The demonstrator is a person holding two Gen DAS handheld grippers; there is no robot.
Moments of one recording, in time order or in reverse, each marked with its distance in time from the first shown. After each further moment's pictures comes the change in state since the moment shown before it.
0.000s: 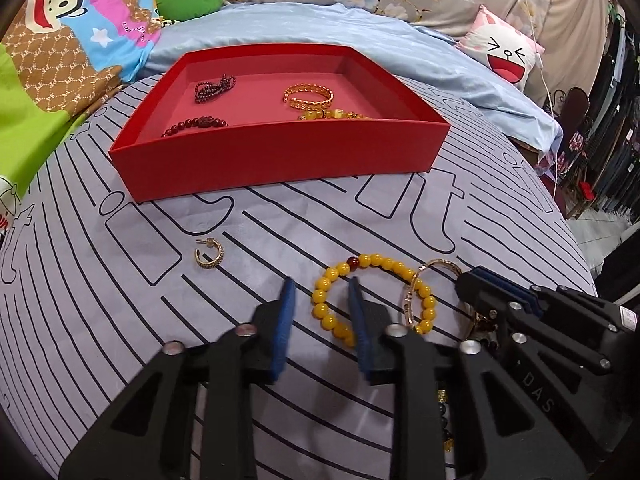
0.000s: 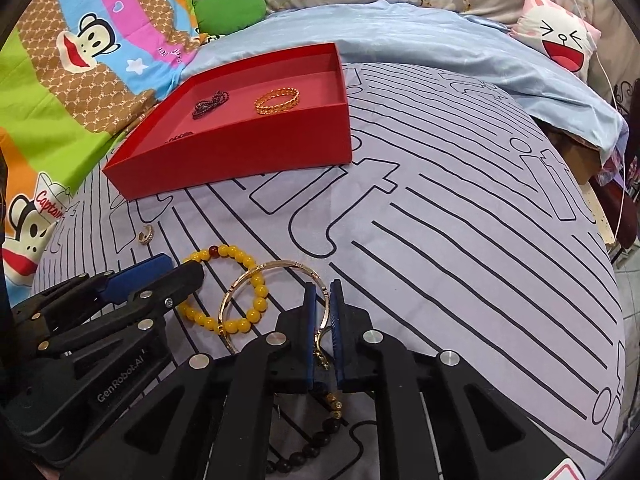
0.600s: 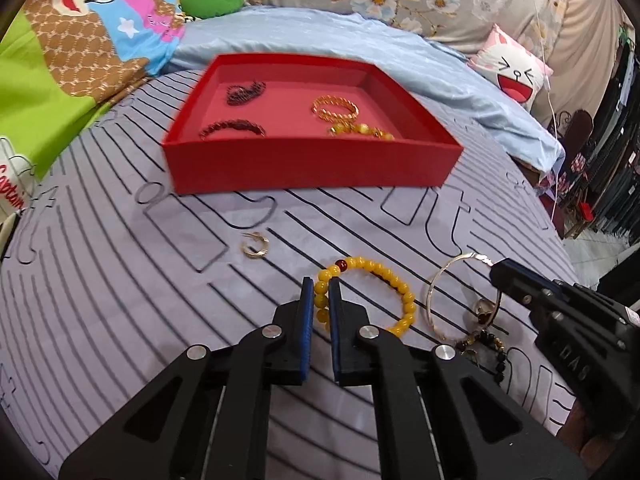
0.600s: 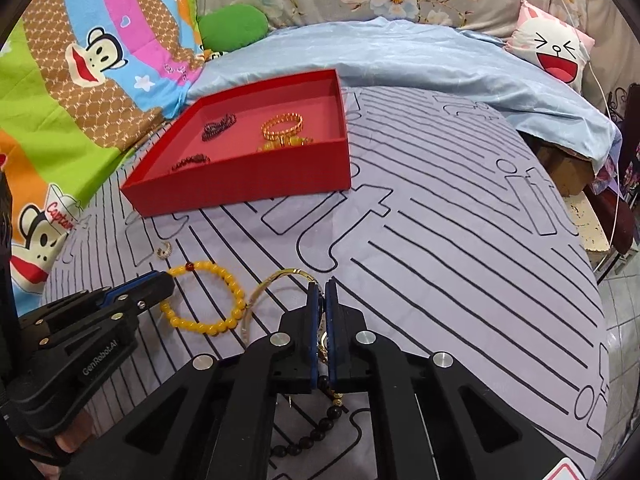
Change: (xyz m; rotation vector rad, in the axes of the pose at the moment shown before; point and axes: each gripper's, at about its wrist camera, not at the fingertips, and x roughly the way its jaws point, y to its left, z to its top) left arm -0.031 0.027 -0.003 -0.069 -0.029 -0.002; right arm -0.034 -0.003 0.007 0.013 -0.071 0.009
